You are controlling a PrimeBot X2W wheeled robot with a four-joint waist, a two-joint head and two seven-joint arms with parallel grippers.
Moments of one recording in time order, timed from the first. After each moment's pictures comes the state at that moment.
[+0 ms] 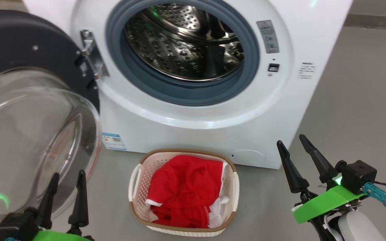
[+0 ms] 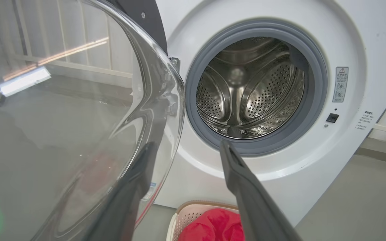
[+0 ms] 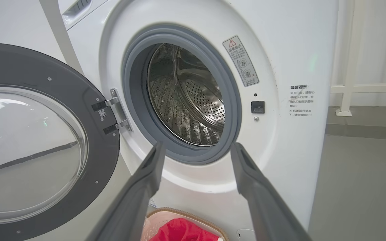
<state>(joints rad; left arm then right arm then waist) -0.02 0.33 -0.31 0.01 -0.62 0.13 -0.25 -0.20 -0.19 0.19 0.20 0.42 0.13 -0.26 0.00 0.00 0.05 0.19</state>
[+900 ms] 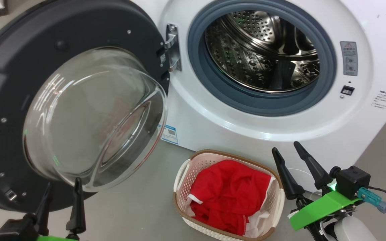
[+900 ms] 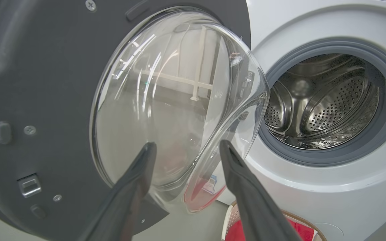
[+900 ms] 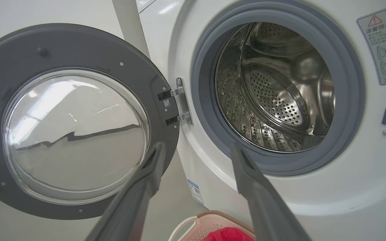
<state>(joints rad) 0.01 0.34 -0.31 0.01 -0.62 0.17 -0.25 -0.18 -0.18 0.21 0.21 0.42 0.13 -0.26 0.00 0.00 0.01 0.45</state>
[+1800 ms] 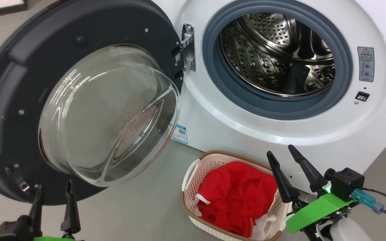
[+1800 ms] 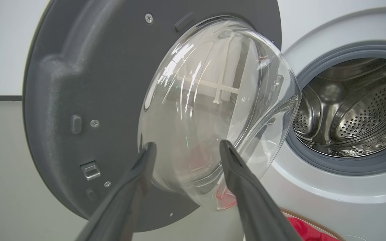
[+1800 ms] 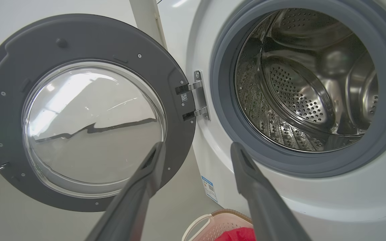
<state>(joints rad) 0.02 0.34 -0.29 0.00 -0.60 0.23 -0.25 -0.18 -0.18 0.24 0.22 0.43 0.13 -0.26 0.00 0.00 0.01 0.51</state>
